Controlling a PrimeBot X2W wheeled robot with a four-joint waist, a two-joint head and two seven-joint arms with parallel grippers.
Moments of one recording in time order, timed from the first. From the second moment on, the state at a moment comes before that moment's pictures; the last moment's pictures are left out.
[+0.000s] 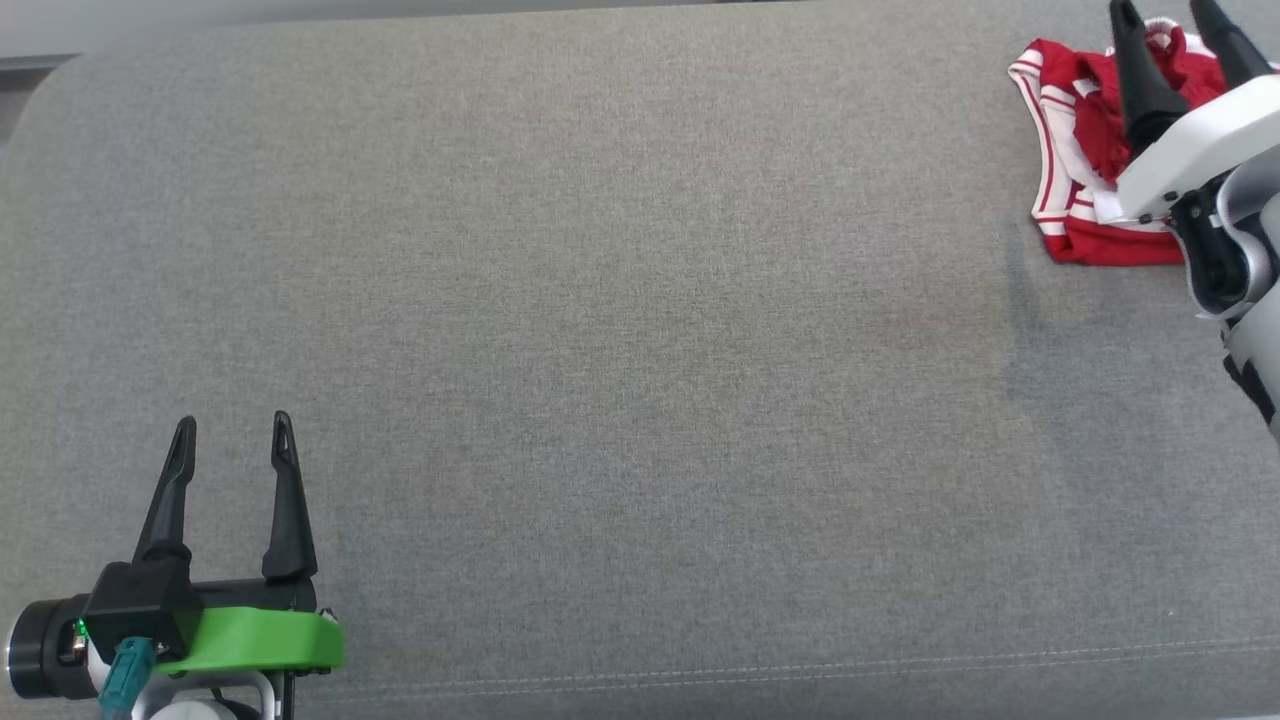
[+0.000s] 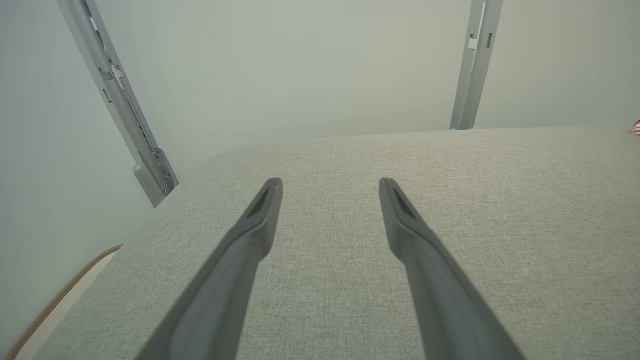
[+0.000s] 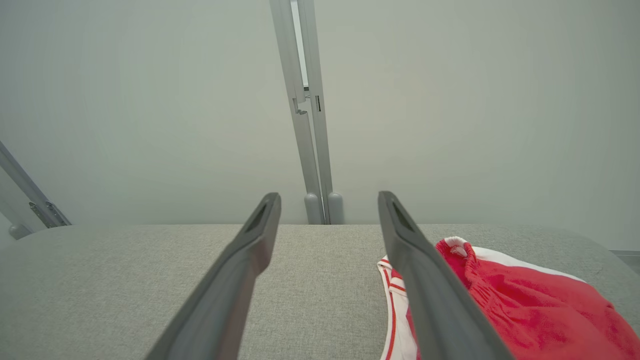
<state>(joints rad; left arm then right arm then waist) -0.03 0.11 0.05 0.04 -0.11 -0.05 -0.26 -1.05 -0.49 0.61 0.91 0.87 0.13 -0.26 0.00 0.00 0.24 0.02</state>
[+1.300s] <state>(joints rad) 0.06 0.06 0.04 0.11 -0.11 -0.06 -0.26 -0.20 -0.05 0.06 0.30 0.16 0.13 -0.26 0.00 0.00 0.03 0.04</state>
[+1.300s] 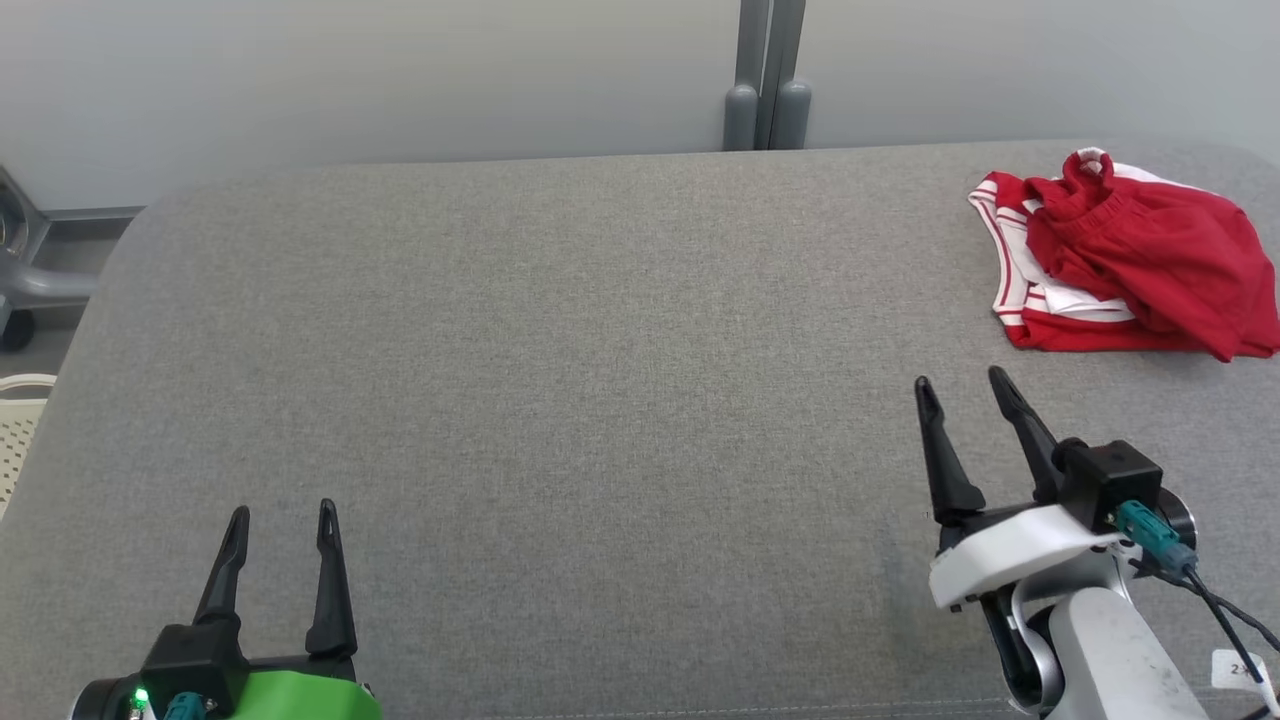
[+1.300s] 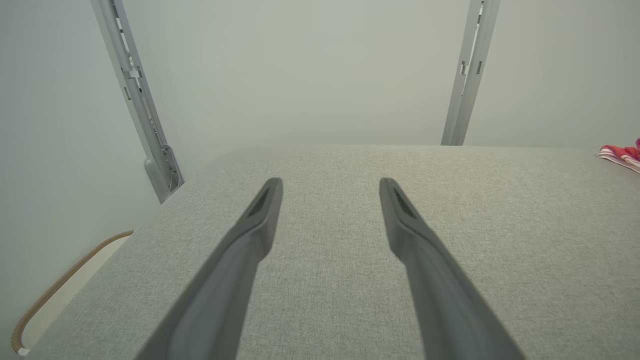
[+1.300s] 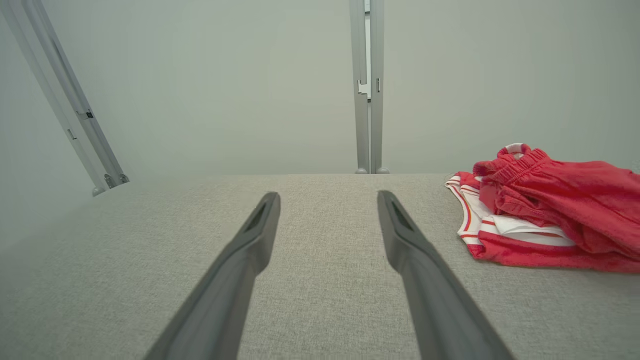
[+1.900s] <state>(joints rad) 0.10 0.06 0.03 0.14 -0.11 -0.06 -0.26 -0.09 -0.05 0.07 0.28 0.15 0.13 -0.26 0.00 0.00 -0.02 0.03</state>
